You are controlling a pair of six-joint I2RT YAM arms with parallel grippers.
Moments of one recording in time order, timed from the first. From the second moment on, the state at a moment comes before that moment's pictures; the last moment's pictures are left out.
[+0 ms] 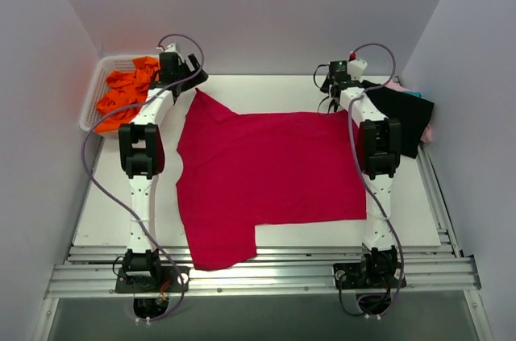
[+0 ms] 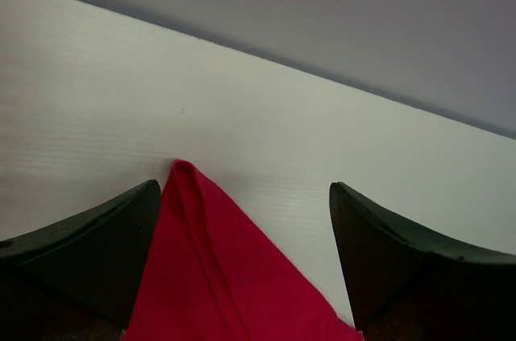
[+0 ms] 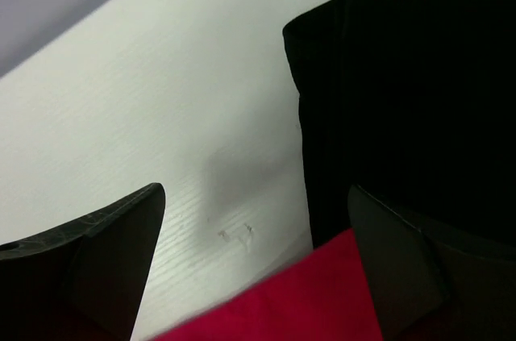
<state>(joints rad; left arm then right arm) -0.07 2.59 2.31 -0.20 0.13 -0.51 0.10 2.46 2.06 -0.37 0.49 0.53</state>
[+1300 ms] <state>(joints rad) -0.19 2.07 1.24 0.45 0.13 -0.88 0.63 1.43 0.94 -0.18 0.74 0.62</state>
